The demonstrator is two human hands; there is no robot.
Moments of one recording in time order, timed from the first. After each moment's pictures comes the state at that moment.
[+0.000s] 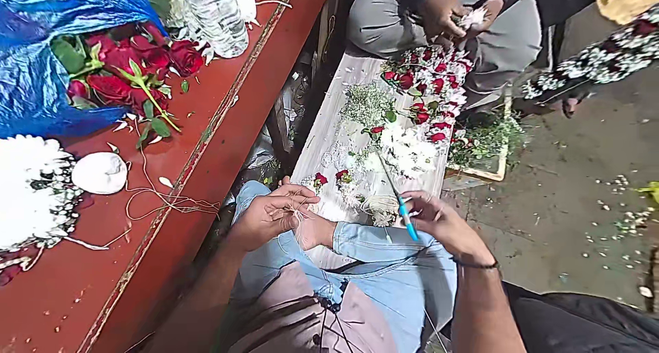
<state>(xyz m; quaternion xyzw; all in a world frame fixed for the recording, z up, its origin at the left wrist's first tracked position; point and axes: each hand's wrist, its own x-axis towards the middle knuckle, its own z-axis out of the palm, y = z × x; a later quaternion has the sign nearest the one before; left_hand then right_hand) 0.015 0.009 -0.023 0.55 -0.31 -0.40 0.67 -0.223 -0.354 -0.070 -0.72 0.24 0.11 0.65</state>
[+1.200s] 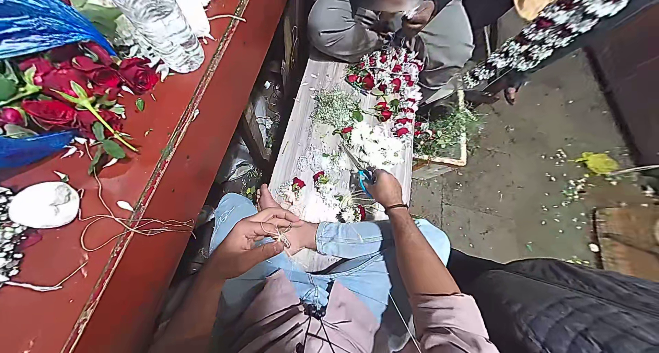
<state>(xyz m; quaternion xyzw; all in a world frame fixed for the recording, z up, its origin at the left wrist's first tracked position) -0.002 0.009 -0.020 0.52 -0.36 -0.44 0.64 -0.173 -0.379 -0.192 -0.88 0.41 0.13 0.20</state>
